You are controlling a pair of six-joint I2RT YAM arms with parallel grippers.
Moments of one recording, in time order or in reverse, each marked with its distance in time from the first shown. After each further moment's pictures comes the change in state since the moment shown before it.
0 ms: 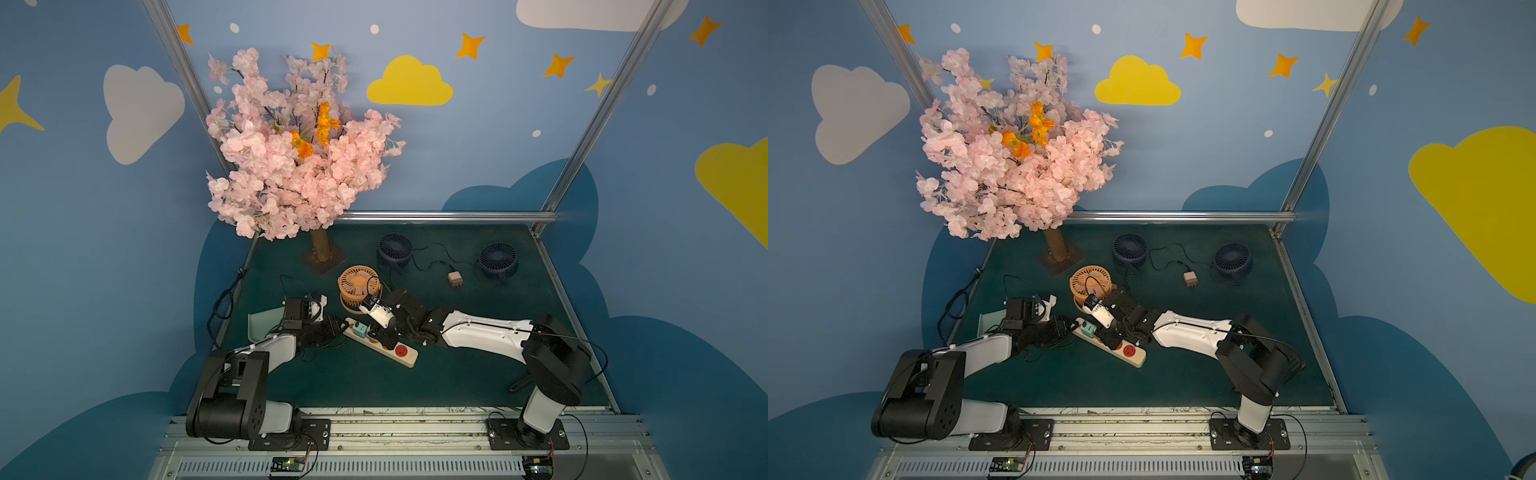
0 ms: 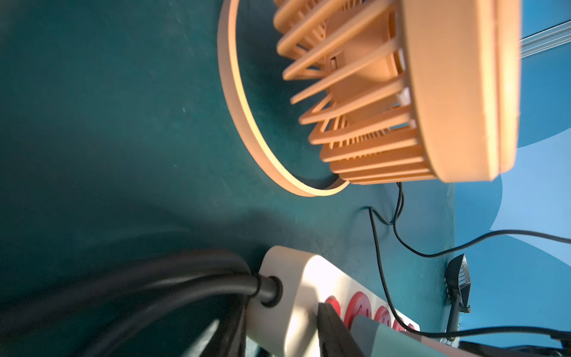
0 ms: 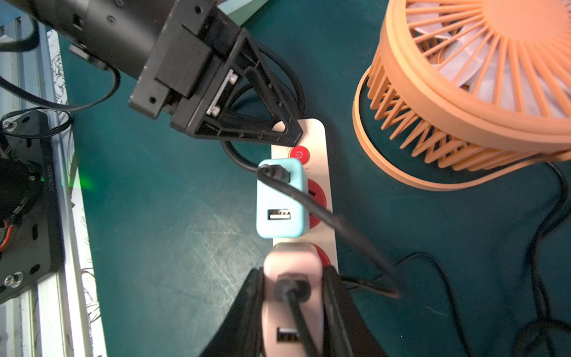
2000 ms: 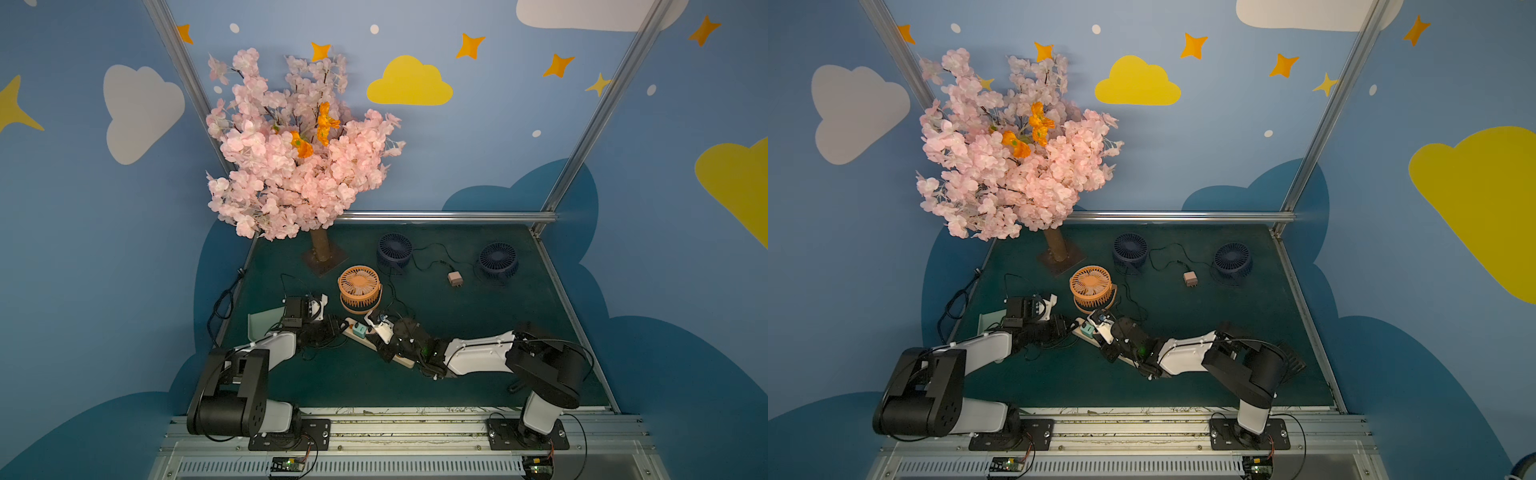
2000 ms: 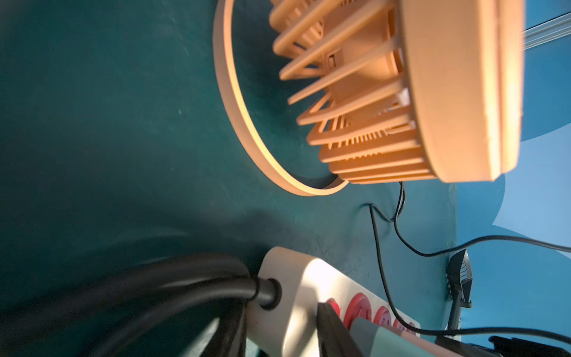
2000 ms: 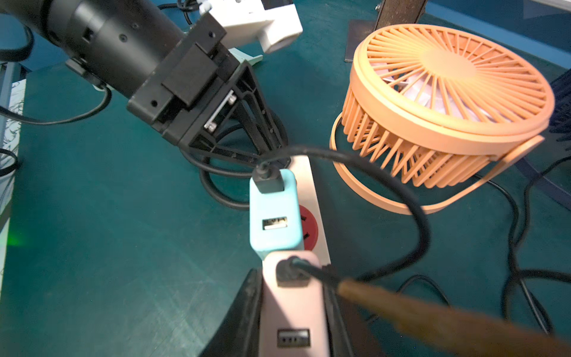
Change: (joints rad) left arm 0.003 0.012 0.022 -0.032 0.014 0.027; right arm 0.097 0.040 -0.340 0.619 0.244 0.037
